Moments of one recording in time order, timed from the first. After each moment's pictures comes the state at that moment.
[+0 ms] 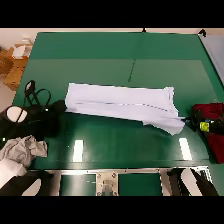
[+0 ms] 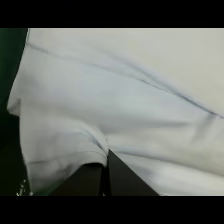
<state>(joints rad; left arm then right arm) -0.05 -0.92 0.62 1.01 -0.68 -1.66 -0.68 -0.80 0.56 -0.89 1.16 1.48</state>
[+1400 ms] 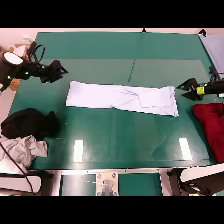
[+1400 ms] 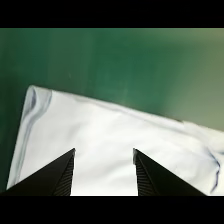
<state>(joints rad) 0.09 -1.55 1.40 0.86 -0.99 -1.49 -0.55 -1.70 1.36 -0.87 1.24 1.28</state>
